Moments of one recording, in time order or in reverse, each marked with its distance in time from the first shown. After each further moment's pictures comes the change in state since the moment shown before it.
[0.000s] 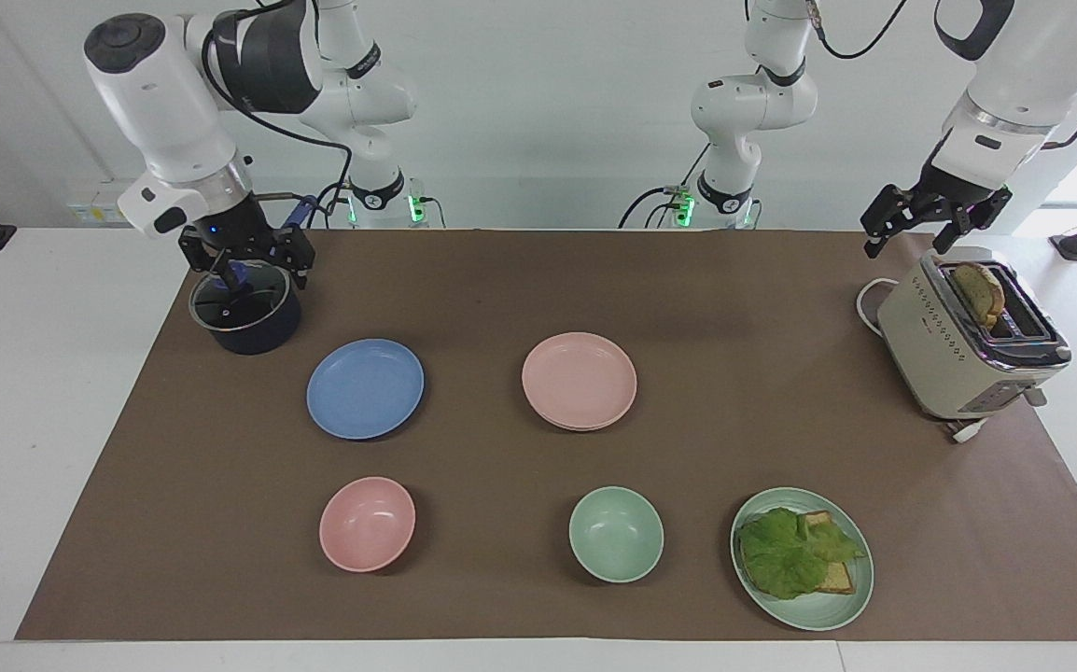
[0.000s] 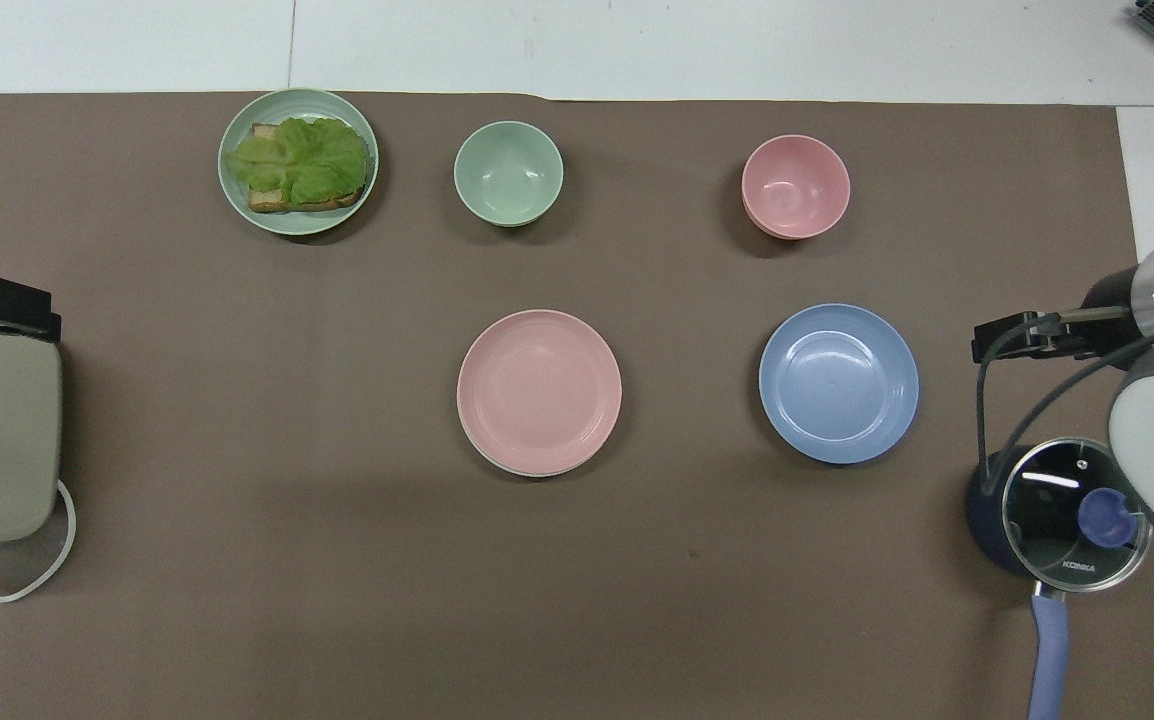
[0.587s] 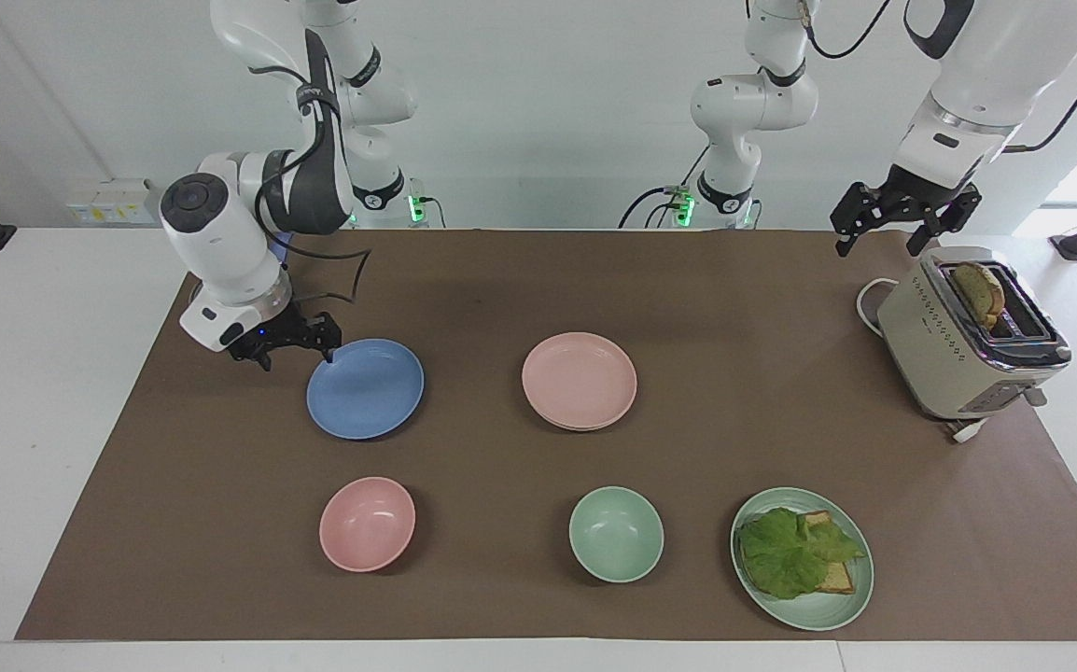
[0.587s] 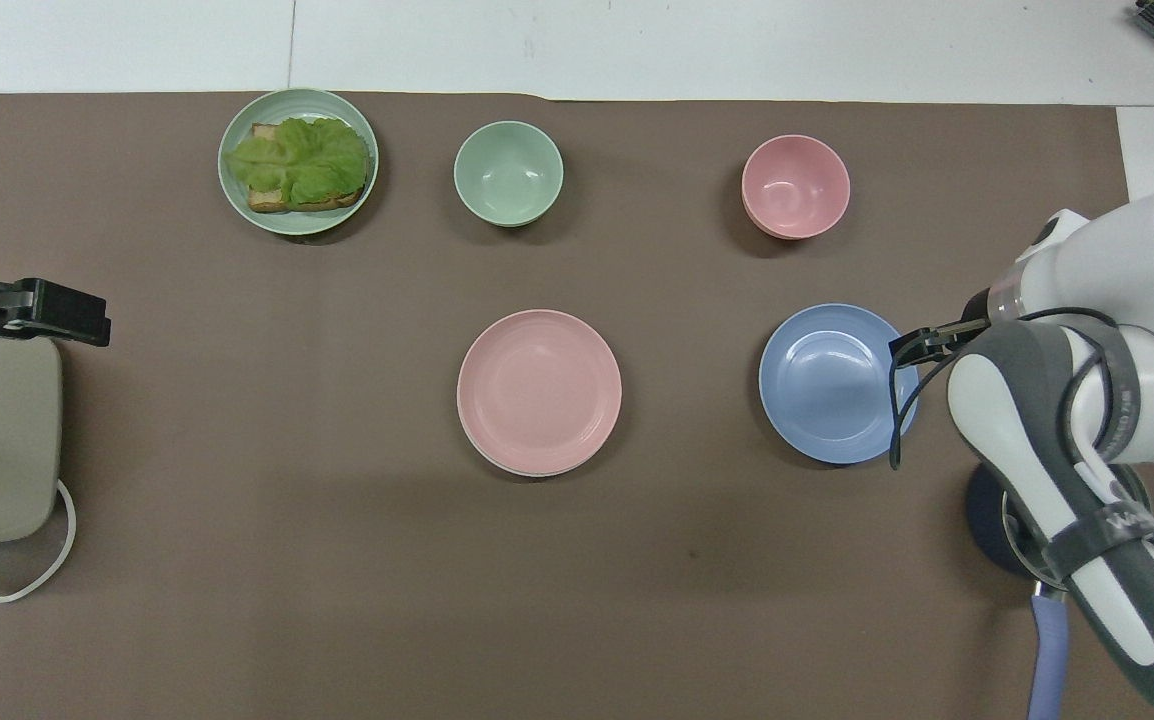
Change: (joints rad) left arm -0.060 0.000 -0.003 0.000 0.000 0.000 0.000; right arm 0.002 0.160 -0.002 -0.176 0.000 0.292 -0.130
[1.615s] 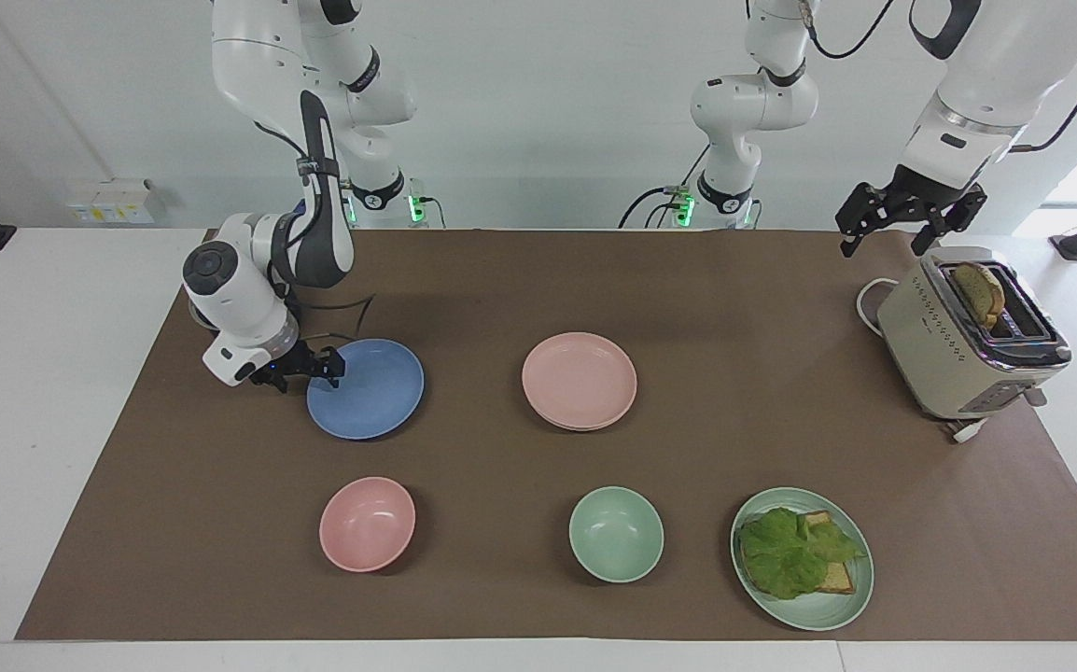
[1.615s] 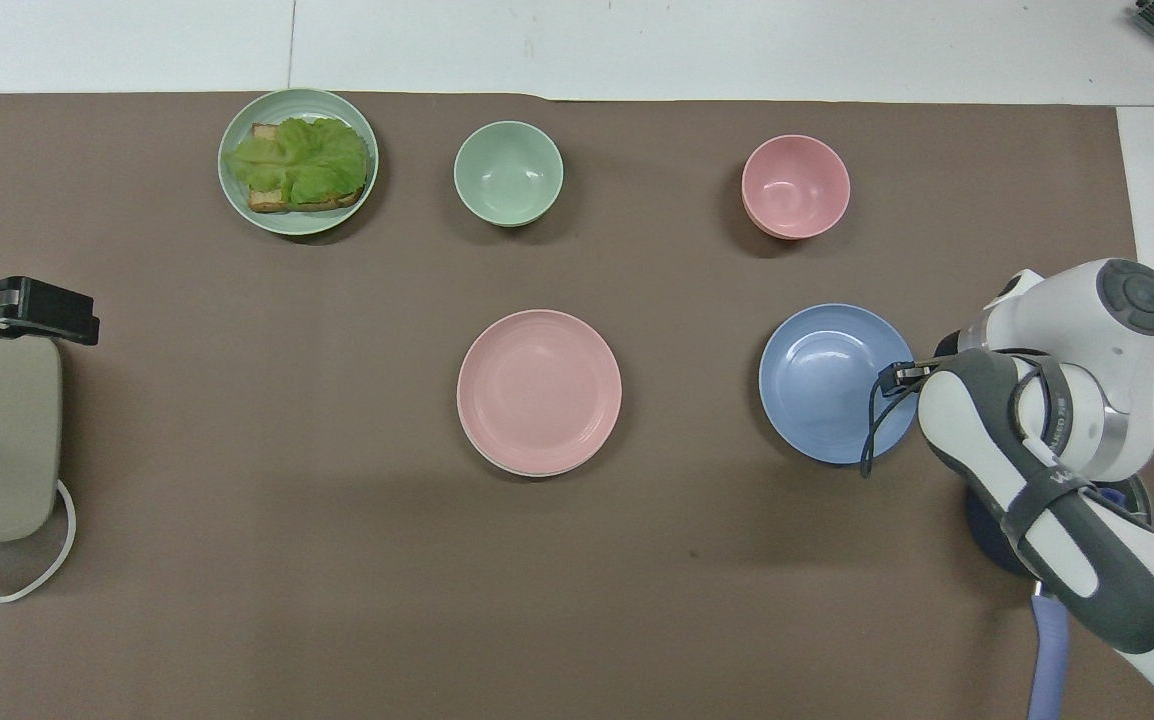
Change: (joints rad) left arm 0.005 0.000 0.011 0.000 0.000 0.000 0.000; right arm -0.054 0.104 -0.003 -0.110 0.095 0.175 -0.035
